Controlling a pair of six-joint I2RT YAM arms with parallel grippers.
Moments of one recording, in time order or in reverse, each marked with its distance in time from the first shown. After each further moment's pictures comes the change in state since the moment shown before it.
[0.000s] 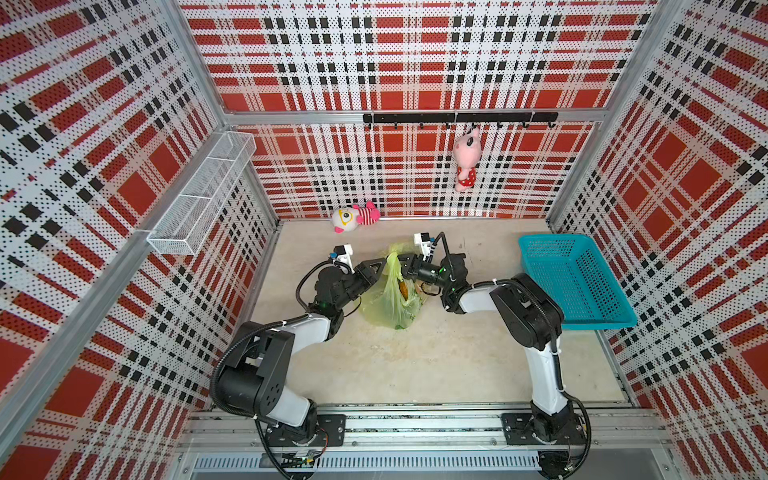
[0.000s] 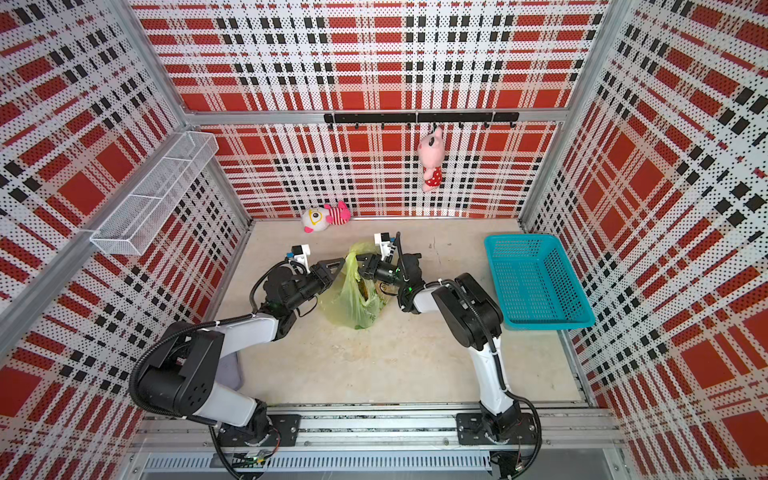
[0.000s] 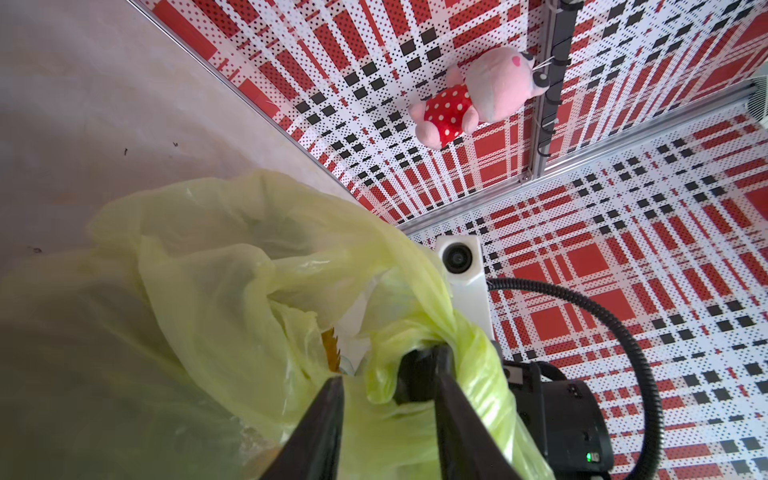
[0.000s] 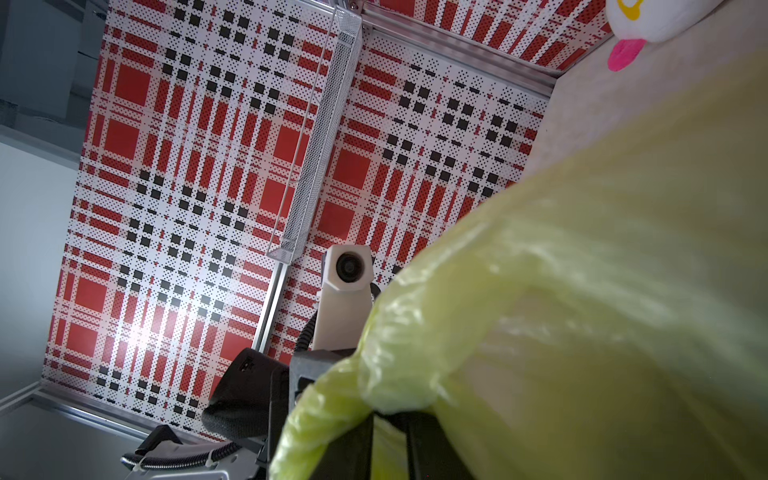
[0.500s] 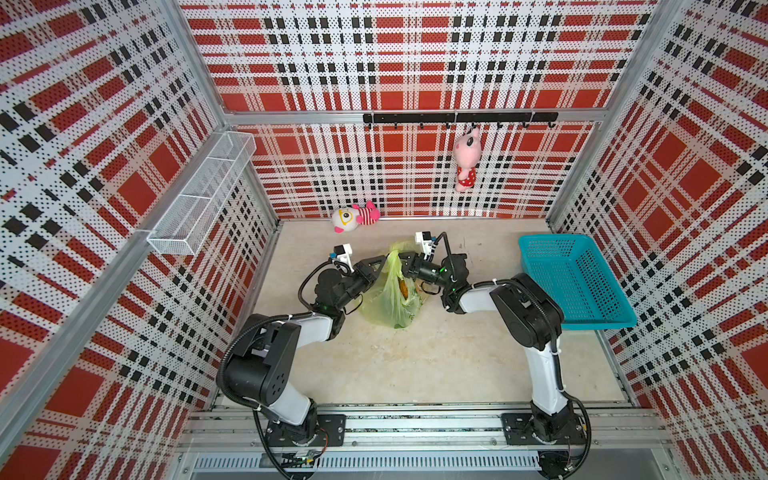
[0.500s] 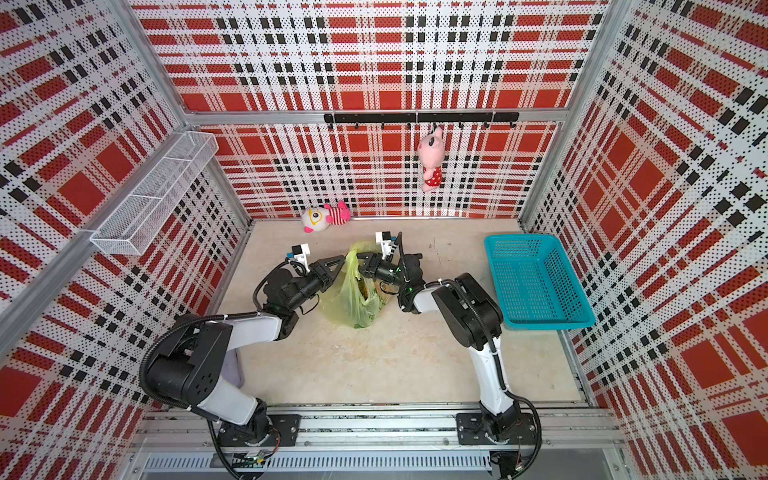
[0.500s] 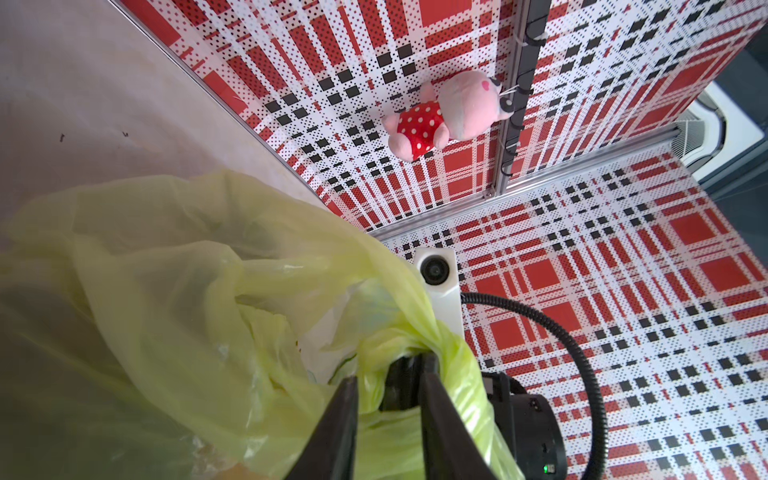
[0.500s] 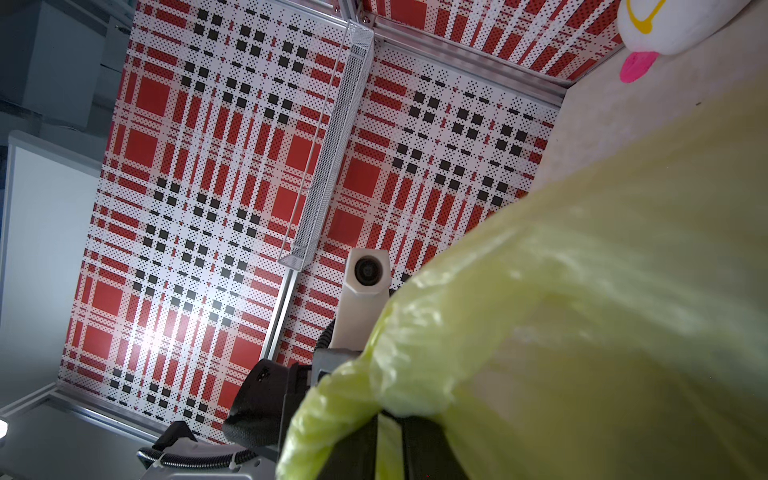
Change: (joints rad) left arm 0.002 0.066 -0.009 0.174 0.012 -0.136; right arm 0.000 0.000 0.000 0.036 0.015 0.027
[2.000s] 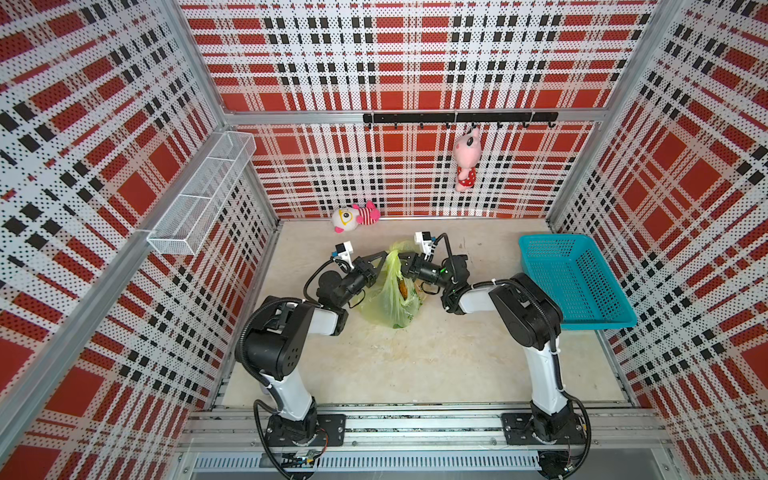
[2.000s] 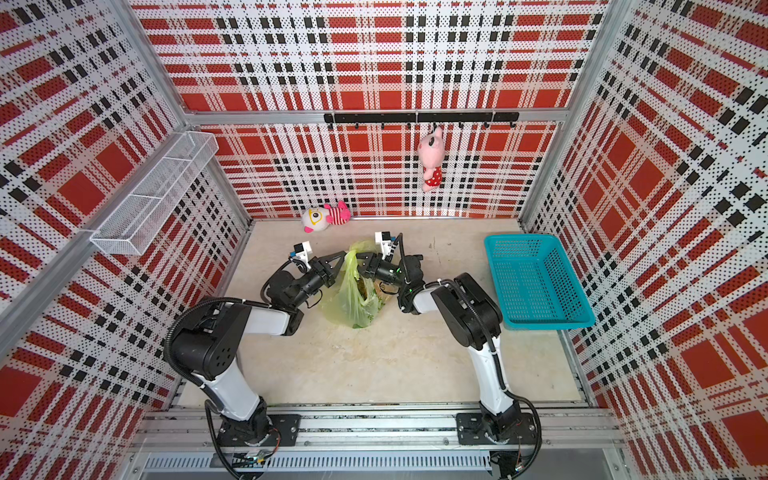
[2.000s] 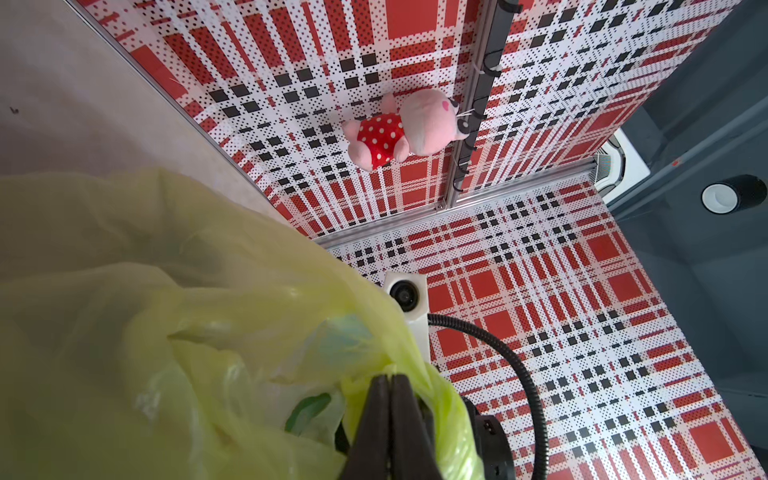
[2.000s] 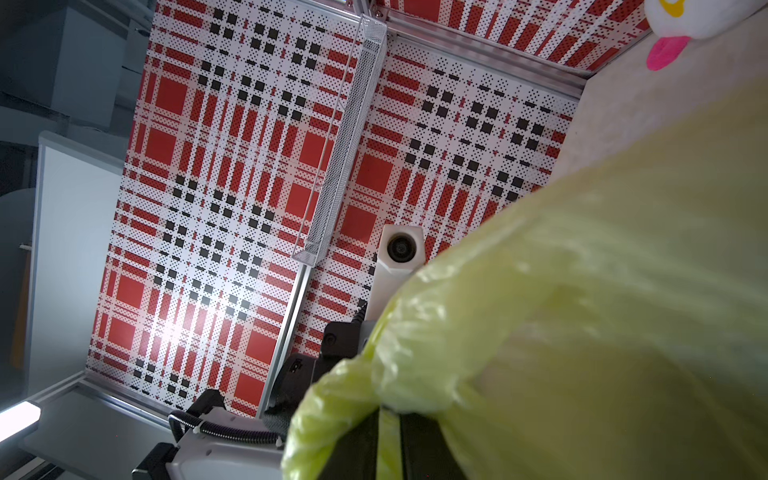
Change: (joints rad) left arm 0.019 0.158 0.031 0.288 0.044 -0.196; right arm 0.002 0.007 -0.008 0.047 -0.006 0.035
